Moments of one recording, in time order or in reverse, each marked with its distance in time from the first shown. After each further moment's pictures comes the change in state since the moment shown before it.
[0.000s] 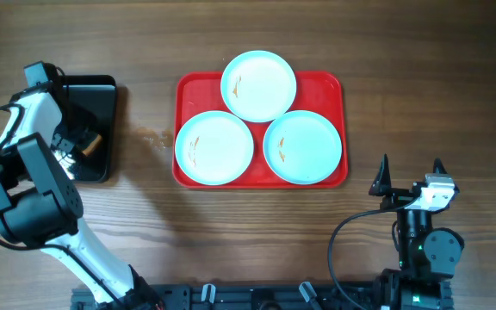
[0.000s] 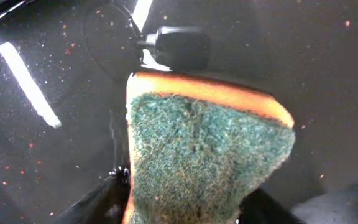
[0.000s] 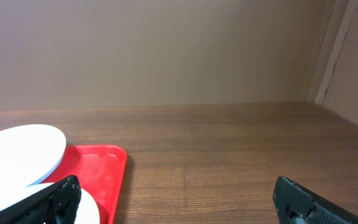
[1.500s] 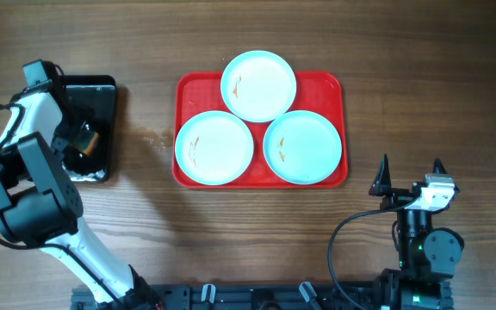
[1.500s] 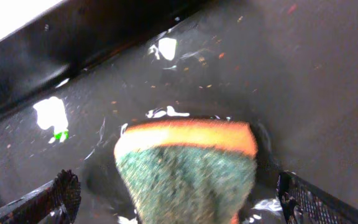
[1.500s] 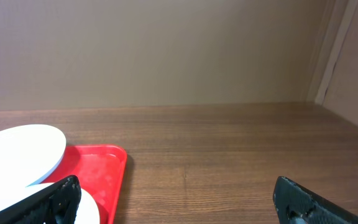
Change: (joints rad) left arm 0.000 0.004 0.000 0.040 -0.135 0.026; right arm 0.000 0.000 0.000 0.000 0.000 0.000
